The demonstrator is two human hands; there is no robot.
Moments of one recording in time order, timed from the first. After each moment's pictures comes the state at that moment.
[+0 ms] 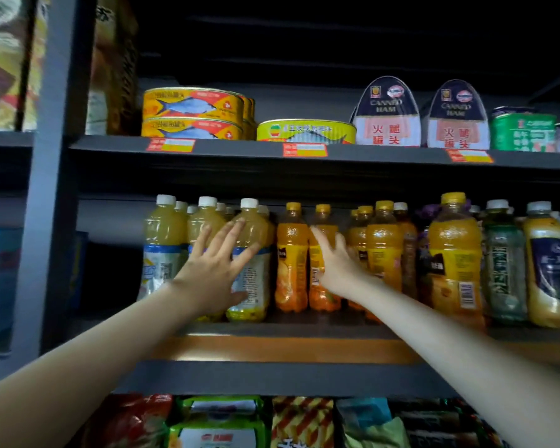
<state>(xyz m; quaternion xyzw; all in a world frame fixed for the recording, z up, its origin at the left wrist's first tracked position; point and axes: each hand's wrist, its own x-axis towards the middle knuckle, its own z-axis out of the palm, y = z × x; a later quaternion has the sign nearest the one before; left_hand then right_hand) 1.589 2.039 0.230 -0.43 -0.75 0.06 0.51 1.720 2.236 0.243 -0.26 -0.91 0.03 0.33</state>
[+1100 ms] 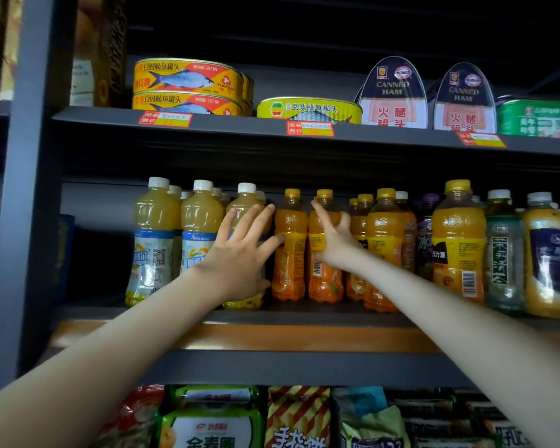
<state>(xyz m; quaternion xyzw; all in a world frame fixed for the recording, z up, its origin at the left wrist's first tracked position) 1.614 2.068 0.230 -0.48 -0.72 0.02 0.50 1.710 2.248 0.262 -0.23 -0.89 0.12 0.37</state>
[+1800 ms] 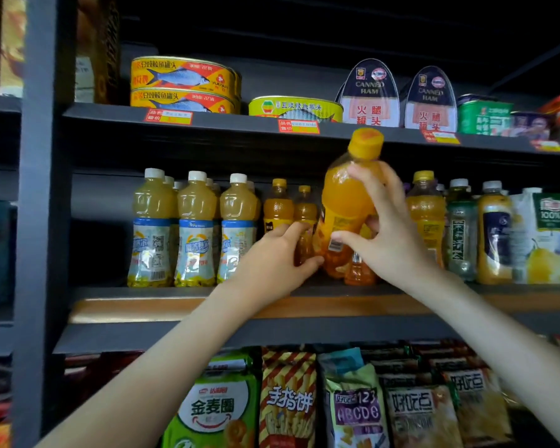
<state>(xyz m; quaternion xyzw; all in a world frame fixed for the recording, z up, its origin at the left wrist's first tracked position) 1.689 2.065 0.214 -0.61 -0.66 -0.34 0.29 1.843 2.171 0.234 0.02 -0.82 0.01 0.58</state>
